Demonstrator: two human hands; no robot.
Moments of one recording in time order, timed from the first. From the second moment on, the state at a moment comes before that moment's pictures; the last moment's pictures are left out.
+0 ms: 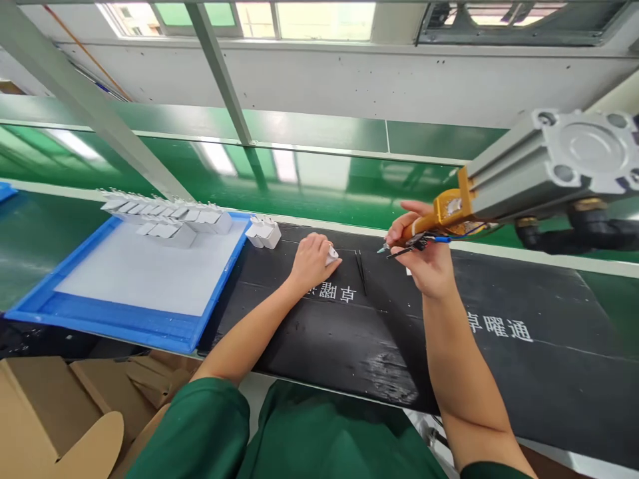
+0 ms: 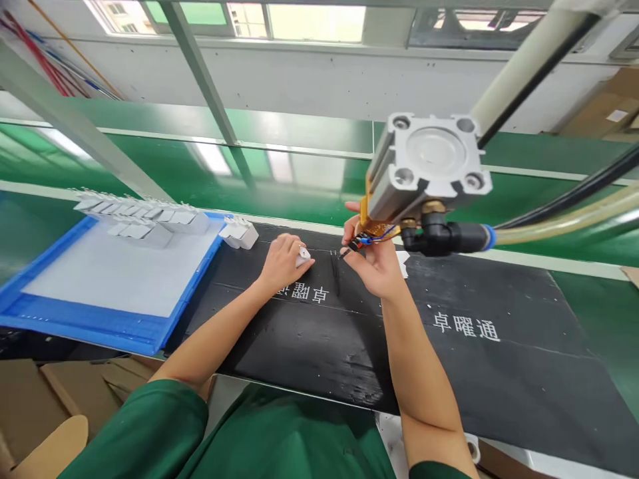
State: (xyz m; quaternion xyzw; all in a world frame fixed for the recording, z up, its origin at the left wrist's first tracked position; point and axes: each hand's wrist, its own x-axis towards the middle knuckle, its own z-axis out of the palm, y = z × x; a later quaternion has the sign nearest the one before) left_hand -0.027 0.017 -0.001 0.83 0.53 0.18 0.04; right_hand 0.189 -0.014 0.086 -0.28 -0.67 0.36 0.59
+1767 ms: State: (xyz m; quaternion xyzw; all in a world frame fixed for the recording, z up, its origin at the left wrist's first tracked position) left_hand -0.220 0.017 0.031 0.49 0.77 0.39 0.13; right_hand 0.194 -0.009 0.086 -0.31 -0.61 0.40 0.61
